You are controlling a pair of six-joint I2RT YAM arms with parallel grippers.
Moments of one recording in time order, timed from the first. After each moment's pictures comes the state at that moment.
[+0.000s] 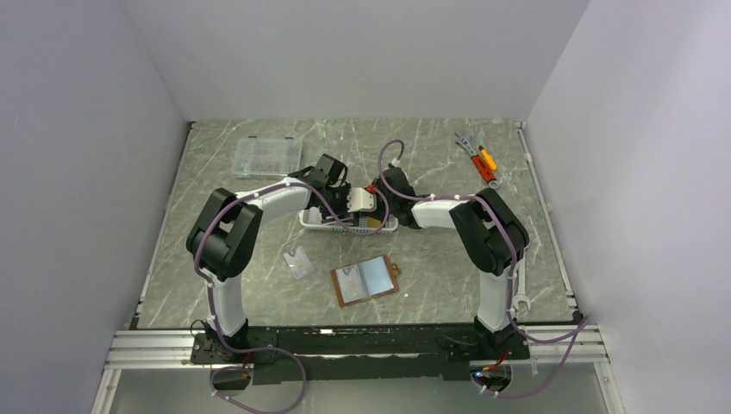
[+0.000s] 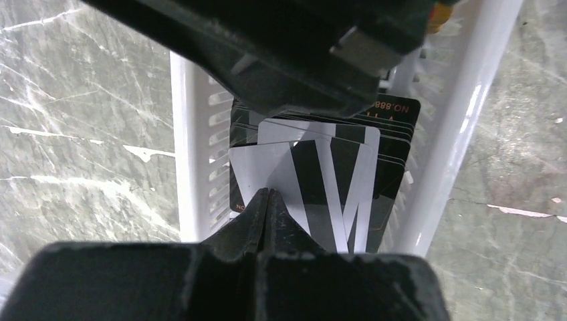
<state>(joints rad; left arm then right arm) -0.55 1.91 1.27 -0.38 0.25 0.98 0.59 1.96 1.05 0.23 -0.11 0.92</state>
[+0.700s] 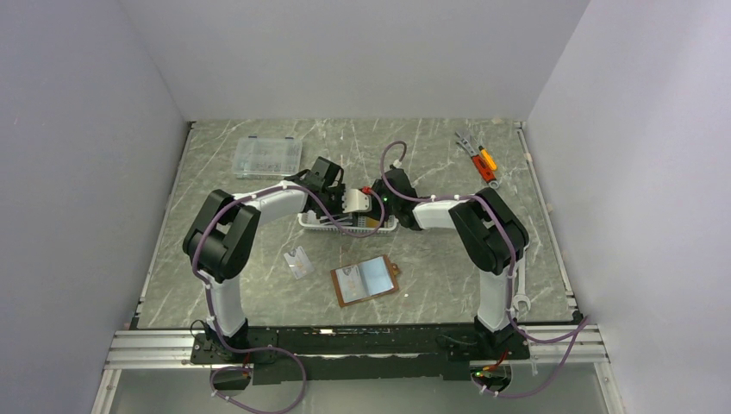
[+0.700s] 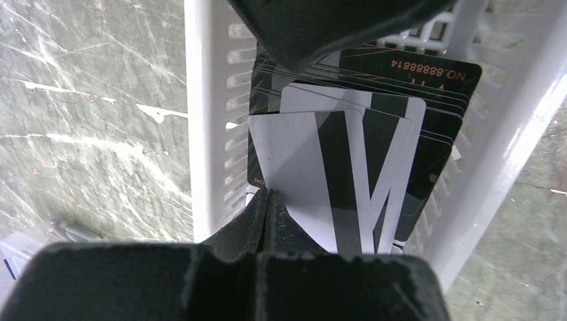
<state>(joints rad) -0.54 1.89 1.21 -0.32 0.14 1.00 0.58 1.96 1.03 0.27 -0.15 0.96</state>
